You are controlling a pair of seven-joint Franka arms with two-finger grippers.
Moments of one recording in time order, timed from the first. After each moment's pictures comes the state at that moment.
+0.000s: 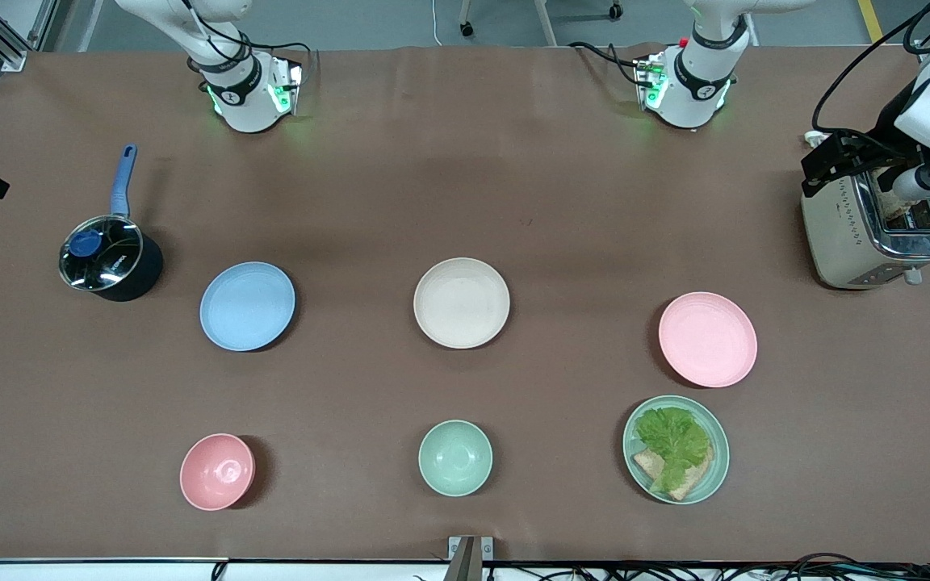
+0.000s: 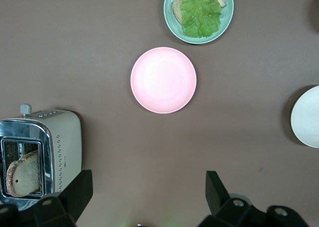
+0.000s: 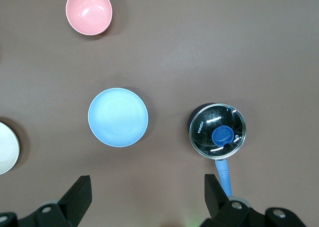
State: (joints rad) left arm -0.03 -0.07 -0.11 -1.59 0.02 1.52 -0.17; right arm -0.10 -0.02 -0.02 -1.46 -0.01 1.43 0.09
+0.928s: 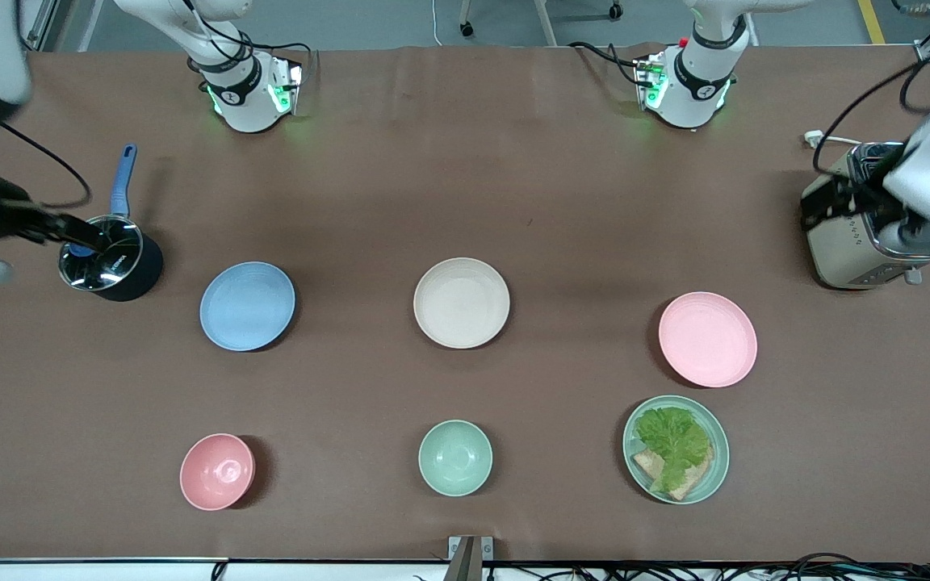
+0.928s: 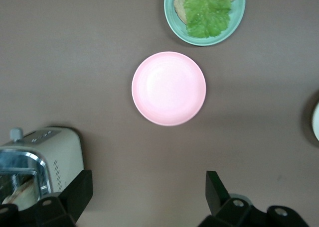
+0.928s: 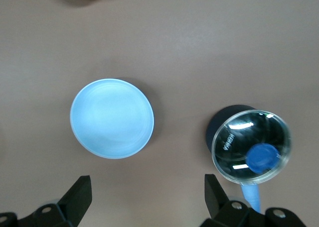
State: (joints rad) left arm 0.01 0.08 -0.10 -1.62 0.02 1.66 -0.06; right arm -0.06 0.02 -0.02 -1.92 0.00 1.86 0.08
